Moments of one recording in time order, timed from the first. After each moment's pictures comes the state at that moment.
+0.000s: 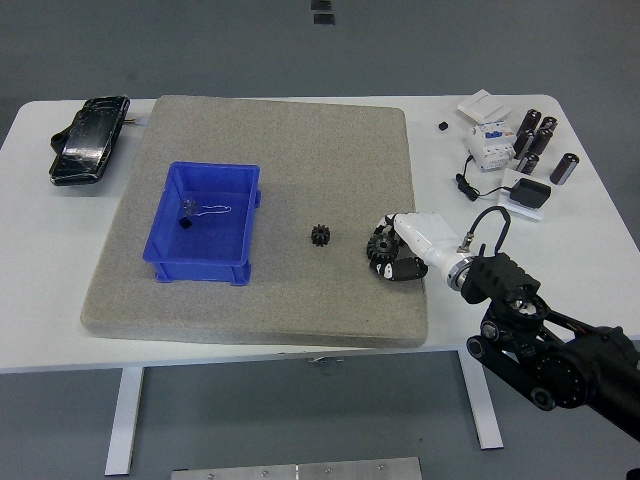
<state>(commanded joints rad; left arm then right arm) 0.10 0.12 -1.44 -0.18 1.40 -0.04 0.18 0.51 -0.27 0.69 1.11 -2.04 -0.18 -0.14</state>
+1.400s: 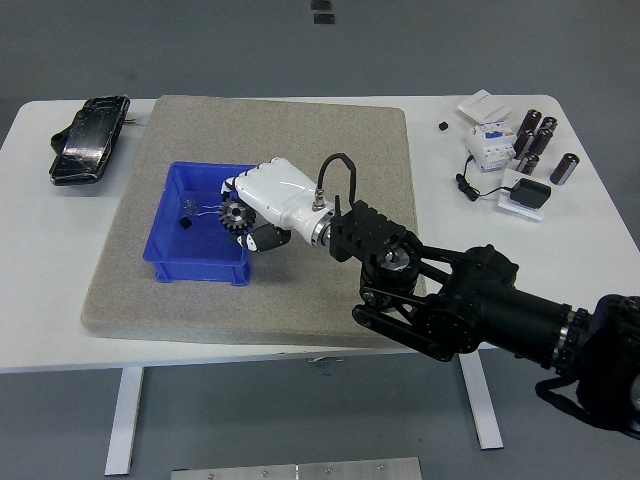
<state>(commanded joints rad) 0.10 0.13 -1.45 -0.18 1.43 -0.04 0.20 0.91 0.00 0.32 1.01 -2.03 -0.24 -0.15</state>
